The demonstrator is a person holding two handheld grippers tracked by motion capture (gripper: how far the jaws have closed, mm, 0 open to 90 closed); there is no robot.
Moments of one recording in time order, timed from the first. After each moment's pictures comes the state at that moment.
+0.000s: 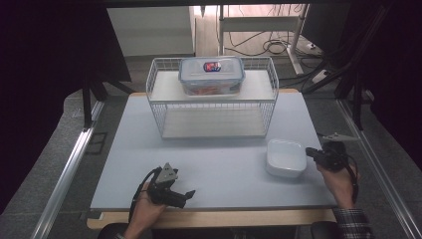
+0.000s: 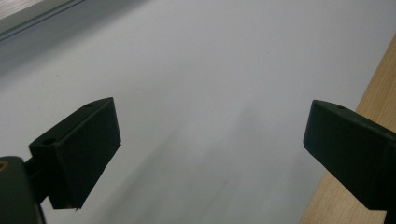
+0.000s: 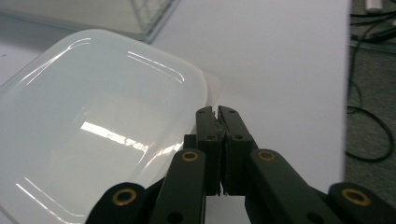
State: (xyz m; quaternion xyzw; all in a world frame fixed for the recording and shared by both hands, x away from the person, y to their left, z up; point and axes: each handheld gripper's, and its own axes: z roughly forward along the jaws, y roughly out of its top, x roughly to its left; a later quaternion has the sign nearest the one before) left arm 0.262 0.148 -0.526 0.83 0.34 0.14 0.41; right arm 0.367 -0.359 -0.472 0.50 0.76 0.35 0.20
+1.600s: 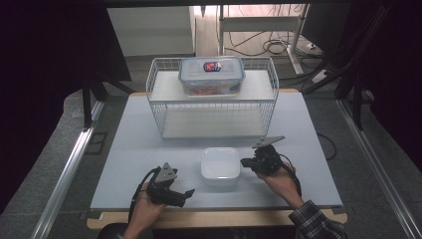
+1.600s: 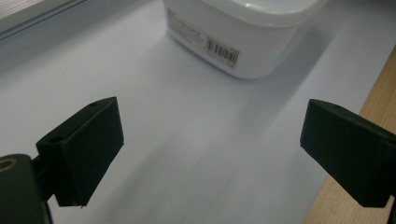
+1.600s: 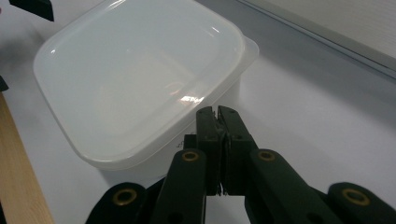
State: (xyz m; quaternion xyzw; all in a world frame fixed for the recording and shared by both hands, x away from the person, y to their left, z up) left arm 0.262 0.150 -0.526 0.83 0.35 0.14 0.41; right arm 0.357 -0.186 -0.485 0.33 0.87 0.37 0.06
